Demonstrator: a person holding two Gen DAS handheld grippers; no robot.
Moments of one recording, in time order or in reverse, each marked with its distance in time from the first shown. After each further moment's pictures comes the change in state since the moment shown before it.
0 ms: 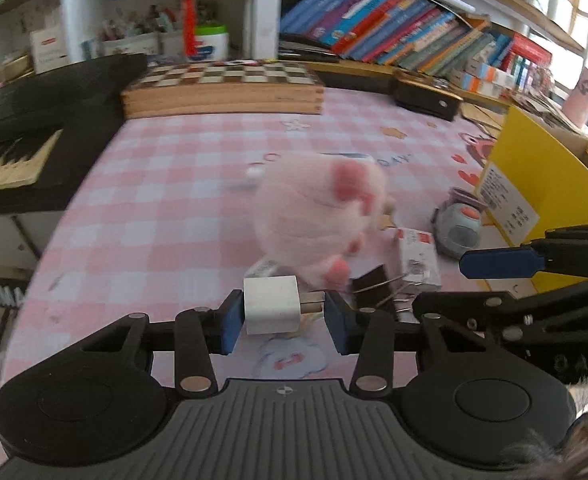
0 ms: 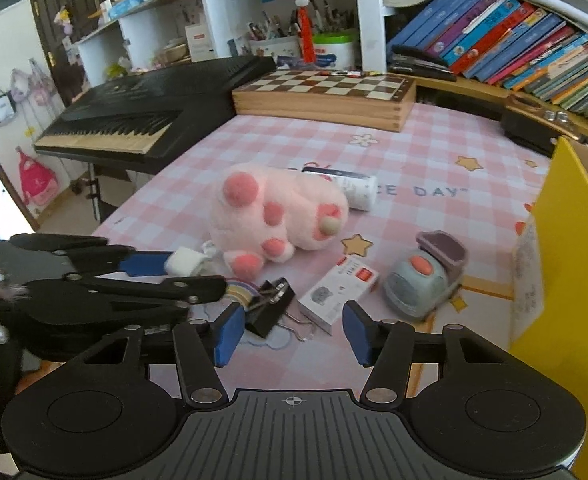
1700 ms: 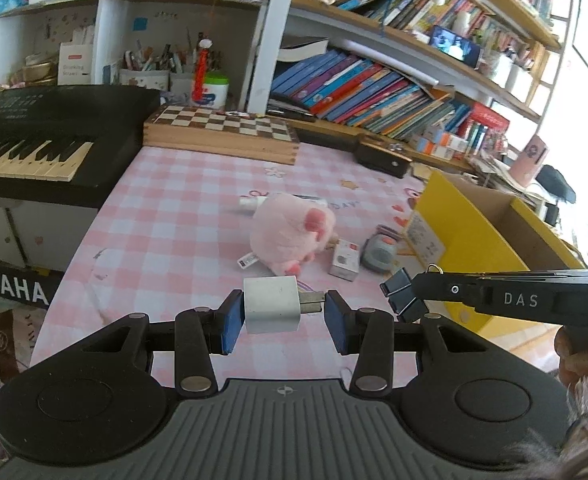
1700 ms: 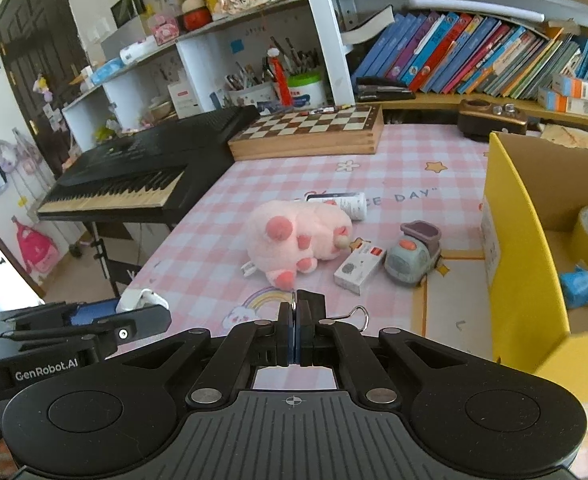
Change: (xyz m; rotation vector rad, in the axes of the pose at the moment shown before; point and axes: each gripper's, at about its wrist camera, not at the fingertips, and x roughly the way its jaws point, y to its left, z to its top) left arm -0.119 0.014 -0.037 -0.089 -0.143 -0.140; right arm -0.089 0.032 -0.026 0.166 -0.128 -0.037
